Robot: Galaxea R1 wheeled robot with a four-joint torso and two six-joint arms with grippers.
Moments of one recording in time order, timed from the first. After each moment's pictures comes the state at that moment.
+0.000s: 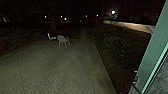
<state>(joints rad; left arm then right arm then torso) 1.40 2.81 -2.47 0.19 0.08 -0.01 -1.61 2.73 -2.22 -0.22 0.26 0.44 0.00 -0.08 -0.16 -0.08</state>
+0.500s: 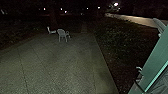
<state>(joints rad) 1.31 2.66 -2.29 0.12 0.09 -0.01 -1.56 2.63 -2.11 -0.22 0.27 0.45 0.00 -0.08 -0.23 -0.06</state>
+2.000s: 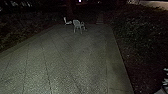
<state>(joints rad) 0.94 2.59 -2.31 -0.09 0.20 -0.01 -1.55 2.68 -2.09 -0.22 0.27 0.44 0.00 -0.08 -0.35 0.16</state>
